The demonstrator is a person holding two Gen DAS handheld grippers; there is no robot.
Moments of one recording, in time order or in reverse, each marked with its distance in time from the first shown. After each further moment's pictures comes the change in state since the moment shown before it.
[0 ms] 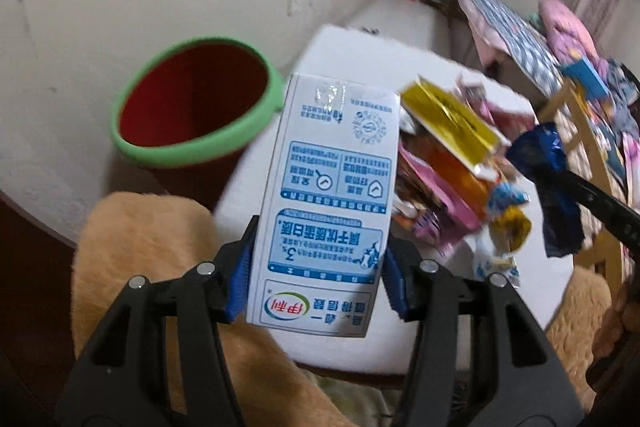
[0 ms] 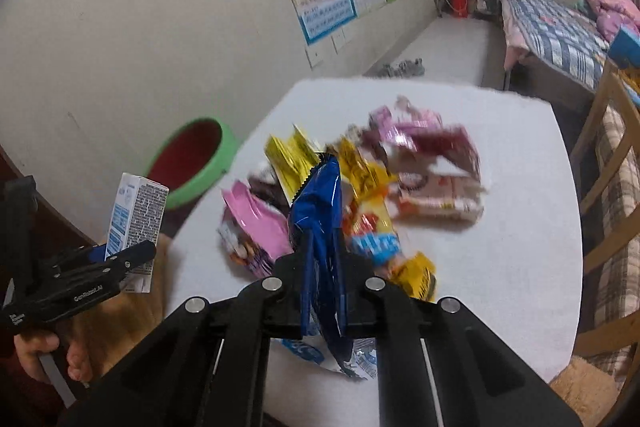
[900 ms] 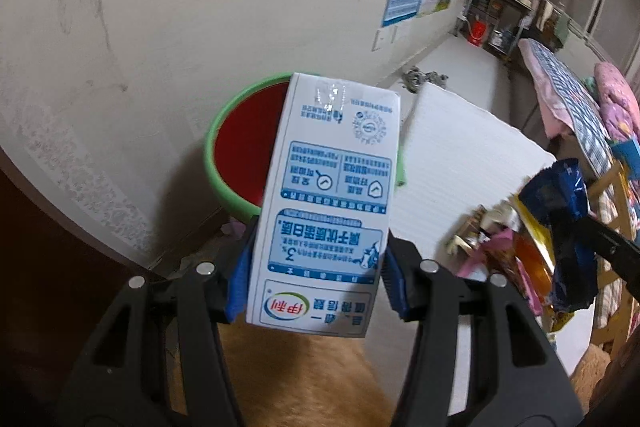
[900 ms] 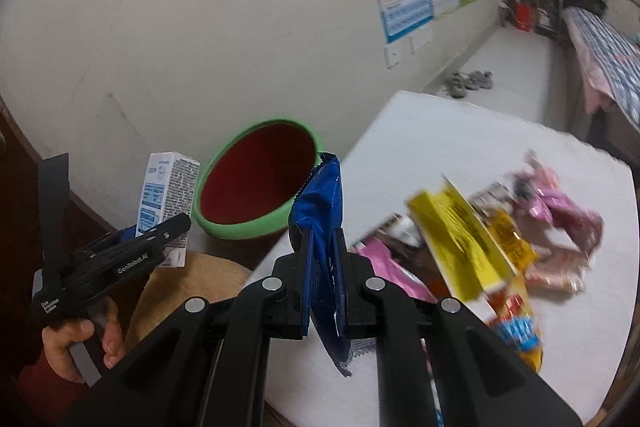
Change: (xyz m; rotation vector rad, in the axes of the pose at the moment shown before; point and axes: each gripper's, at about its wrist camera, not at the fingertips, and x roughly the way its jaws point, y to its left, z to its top) left arm 0.009 0.102 0.052 -0.184 -0.059 0.133; right arm 0.064 0.117 0.062 -0.136 0.061 0.144
